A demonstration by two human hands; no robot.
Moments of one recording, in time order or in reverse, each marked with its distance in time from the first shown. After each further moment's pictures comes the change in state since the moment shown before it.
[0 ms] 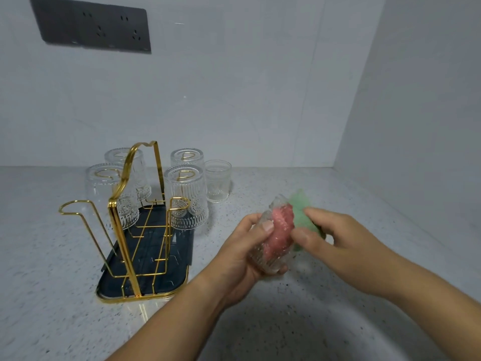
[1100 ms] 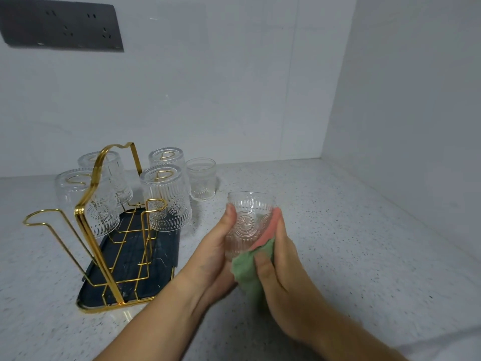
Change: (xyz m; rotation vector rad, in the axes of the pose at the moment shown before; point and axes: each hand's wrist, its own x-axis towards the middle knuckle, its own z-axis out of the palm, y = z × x) left_hand 0.007 -0.003 -0.007 -0.195 -0.018 -0.026; right_hand -0.011 0.027 0.101 0.168 0.267 0.099
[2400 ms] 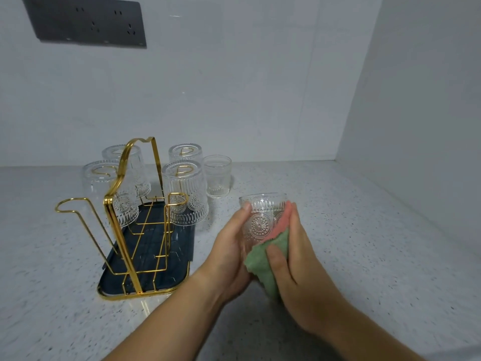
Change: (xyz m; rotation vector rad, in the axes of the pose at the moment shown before) left_hand -0.001 0.001 -0.002 0.040 0.110 0.059; right_hand 0.009 -0.002 0.000 -0.075 -0.013 0.011
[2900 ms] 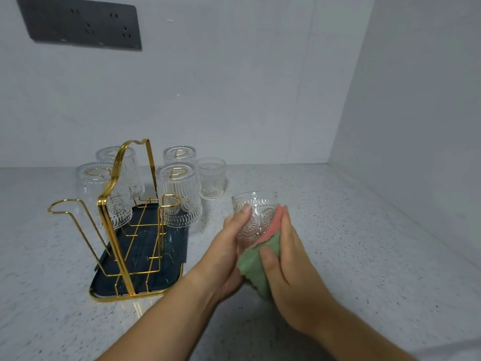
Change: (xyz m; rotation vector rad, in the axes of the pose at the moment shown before) left_hand 0.002 0.000 0.002 -0.021 -0.005 -0.002; right_hand 0.000 -0.001 0.001 -0.061 -0.005 0.004
